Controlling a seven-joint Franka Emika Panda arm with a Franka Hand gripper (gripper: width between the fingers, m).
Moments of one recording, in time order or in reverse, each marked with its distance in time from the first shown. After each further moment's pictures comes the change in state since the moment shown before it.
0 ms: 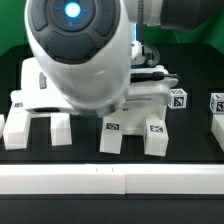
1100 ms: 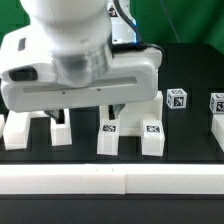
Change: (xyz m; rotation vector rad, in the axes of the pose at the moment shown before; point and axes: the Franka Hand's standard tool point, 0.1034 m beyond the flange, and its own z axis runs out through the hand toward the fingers) arm 0.017 0.029 -0.043 -0.063 0.519 -0.078
